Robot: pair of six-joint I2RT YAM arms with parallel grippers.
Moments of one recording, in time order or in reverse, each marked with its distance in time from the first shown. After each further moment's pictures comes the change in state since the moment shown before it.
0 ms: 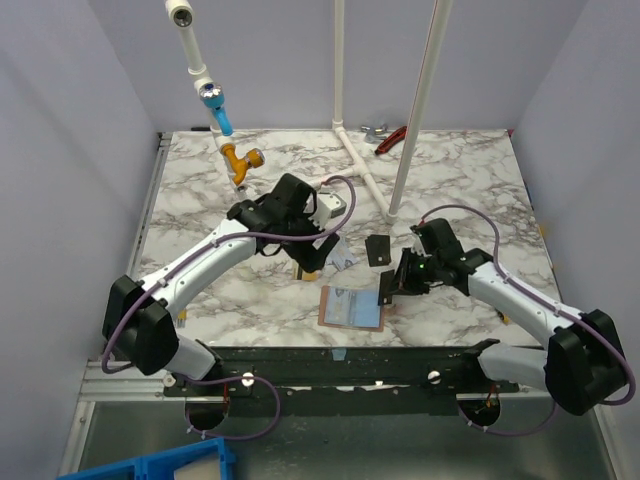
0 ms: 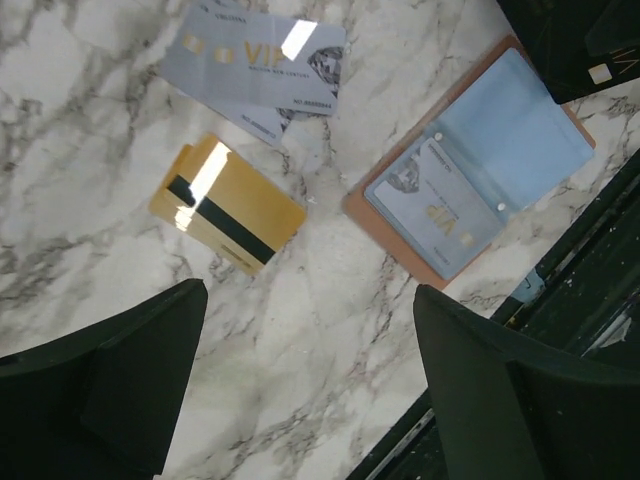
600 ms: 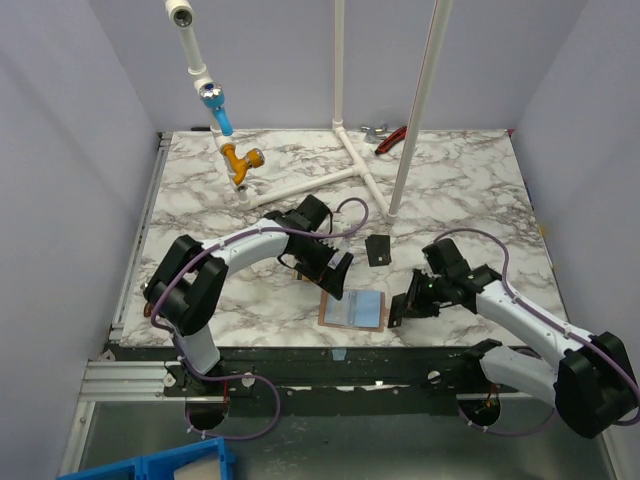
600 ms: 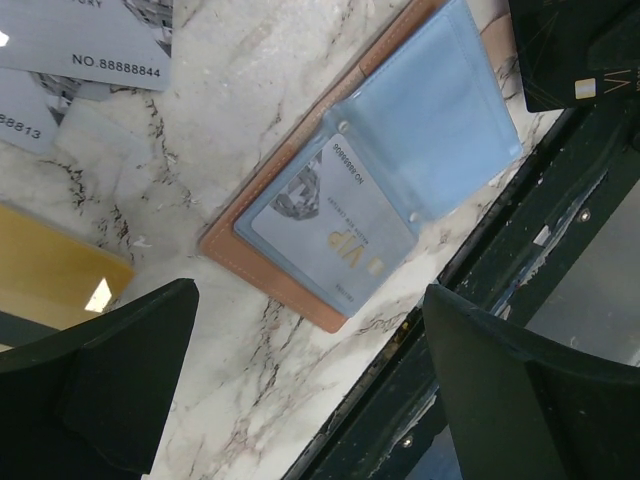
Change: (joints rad) left arm -0.006 0.281 -0.155 0.172 0.311 -0.214; right arm 0.000 -0.132 -0.142 -0.116 0.016 0.104
